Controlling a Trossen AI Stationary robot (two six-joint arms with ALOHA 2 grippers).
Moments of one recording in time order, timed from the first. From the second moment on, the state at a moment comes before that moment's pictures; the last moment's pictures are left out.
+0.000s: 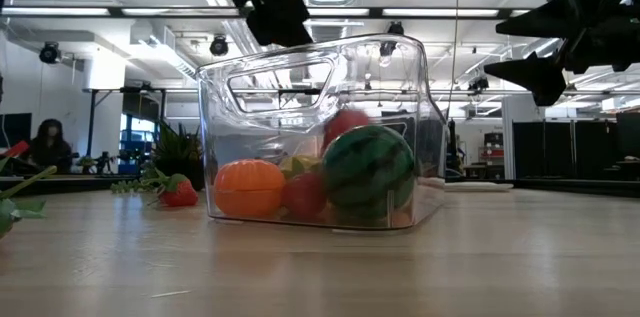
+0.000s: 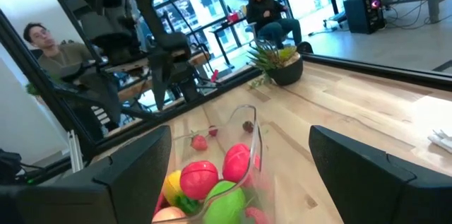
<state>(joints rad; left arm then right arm) -0.09 1.57 1.27 -0.52 0.10 -0.11 0.14 0.24 0.01 0.24 0.34 0.40</state>
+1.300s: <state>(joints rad) 0.30 1.76 1.11 -0.76 -0.06 -0.15 0.14 0.25 0.01 0.24 0.34 0.40</state>
